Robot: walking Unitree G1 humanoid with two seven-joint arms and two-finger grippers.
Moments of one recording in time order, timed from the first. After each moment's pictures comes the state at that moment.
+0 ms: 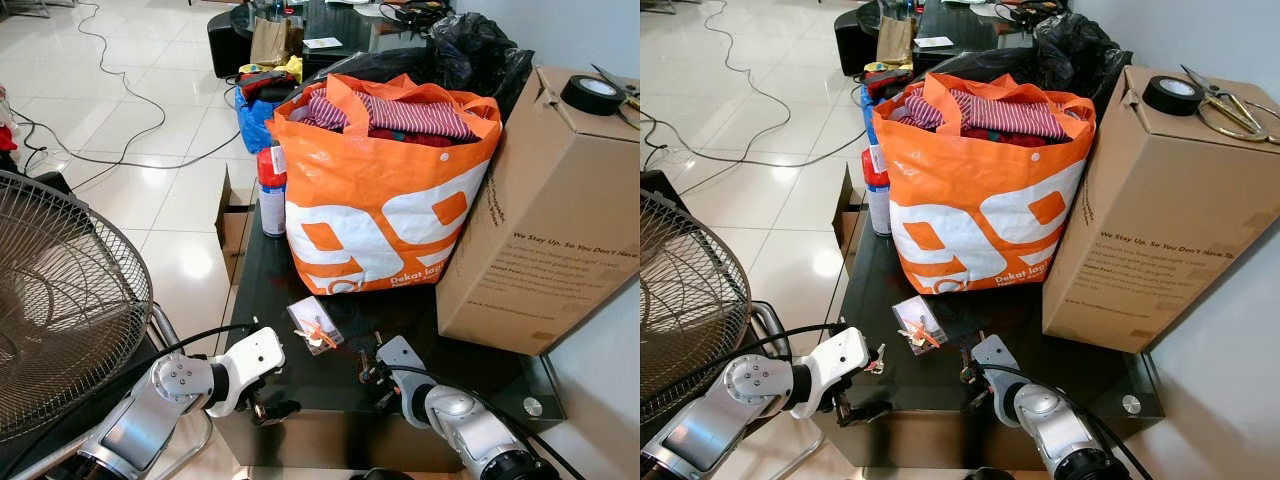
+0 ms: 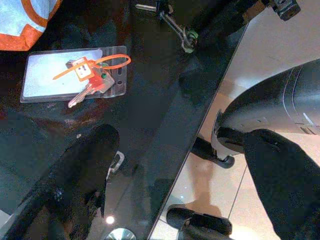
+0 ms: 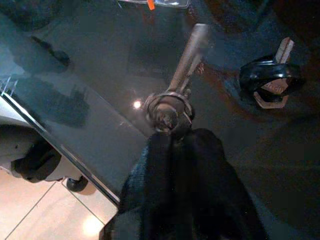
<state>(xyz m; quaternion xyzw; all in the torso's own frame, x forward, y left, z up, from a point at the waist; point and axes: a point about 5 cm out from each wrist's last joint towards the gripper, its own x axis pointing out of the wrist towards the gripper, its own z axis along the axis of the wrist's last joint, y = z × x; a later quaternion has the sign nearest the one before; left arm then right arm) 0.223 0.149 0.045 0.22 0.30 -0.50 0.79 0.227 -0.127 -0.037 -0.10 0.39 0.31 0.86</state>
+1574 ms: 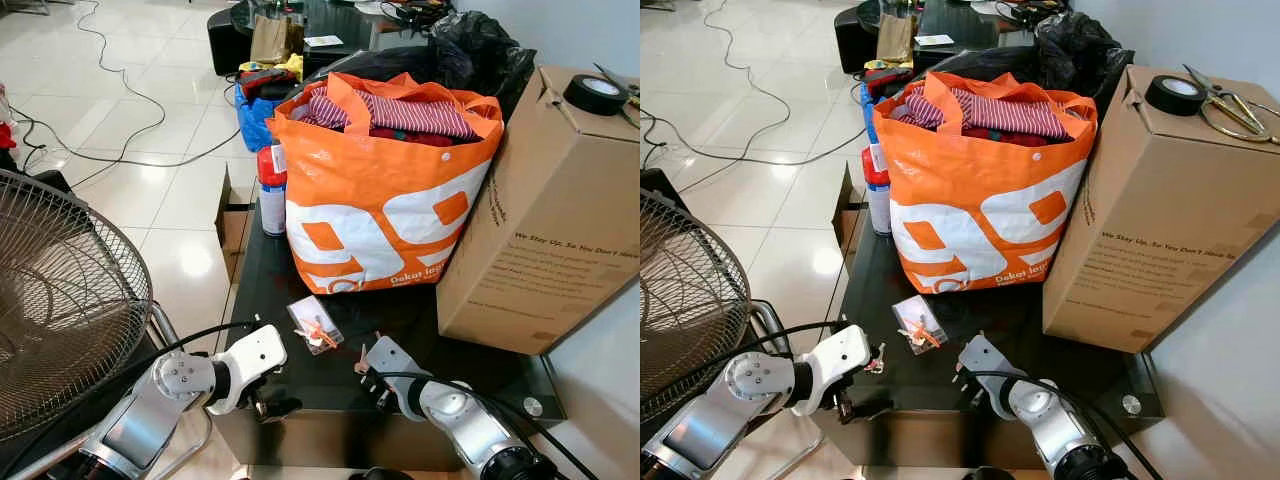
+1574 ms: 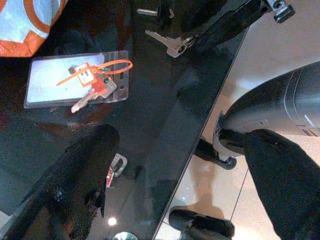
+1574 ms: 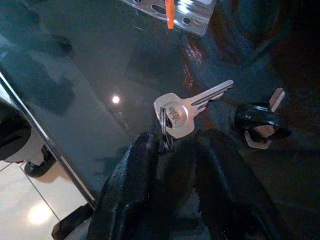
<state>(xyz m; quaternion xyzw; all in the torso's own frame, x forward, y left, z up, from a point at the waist) 0.224 0.147 0.050 0.22 0.29 -0.50 0.79 0.233 -0.122 -0.030 -0.21 0.34 0.35 0.85</state>
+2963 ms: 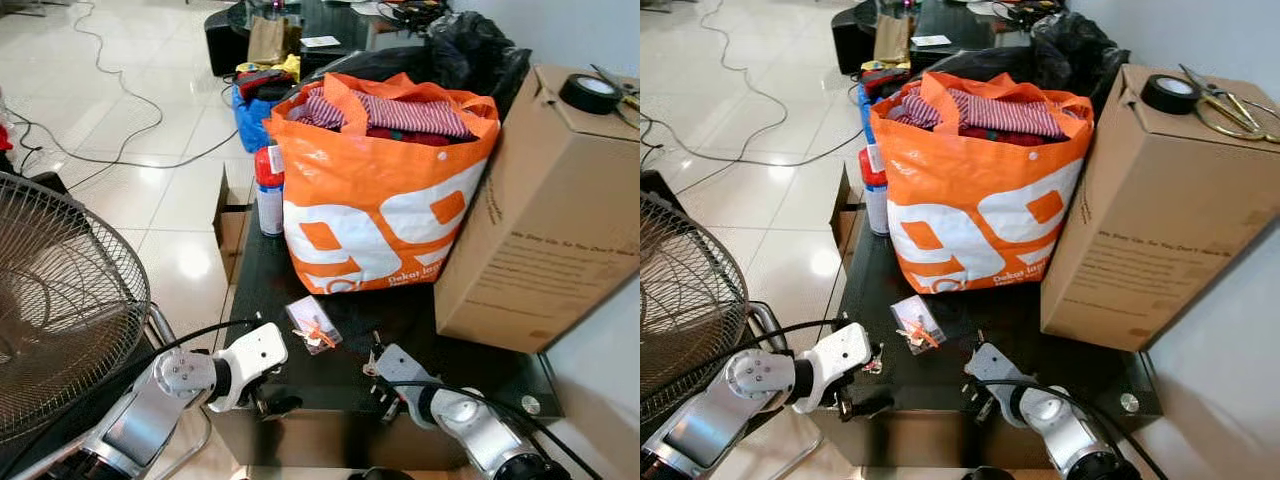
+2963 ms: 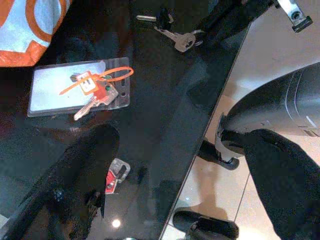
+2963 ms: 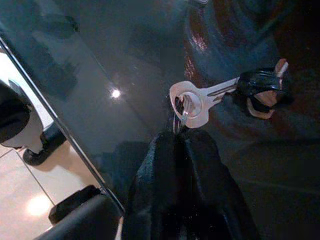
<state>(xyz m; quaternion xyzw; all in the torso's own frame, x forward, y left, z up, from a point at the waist) 0.227 0.146 0.053 0.23 0.29 -0.50 0.78 0.226 -0.134 -0.036 -0.22 0.34 0.36 0.84</state>
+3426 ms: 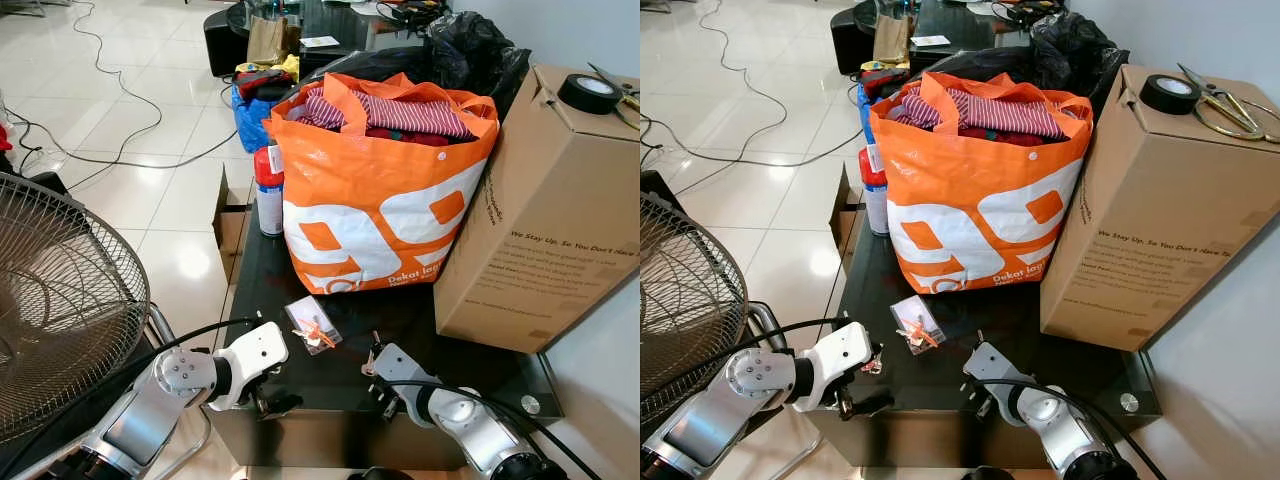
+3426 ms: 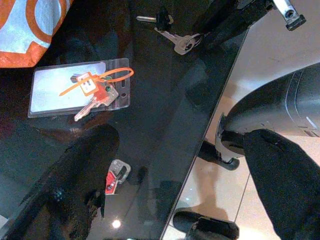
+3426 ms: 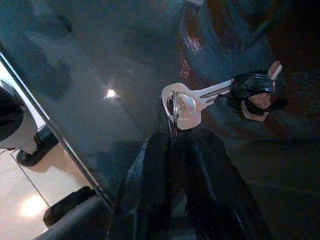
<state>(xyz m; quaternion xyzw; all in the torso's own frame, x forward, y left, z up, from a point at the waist) 0.227 0.146 0.052 0.23 0.29 -0.50 0.78 0.227 -0.132 -0.036 -0.23 0.34 0.35 0.84</state>
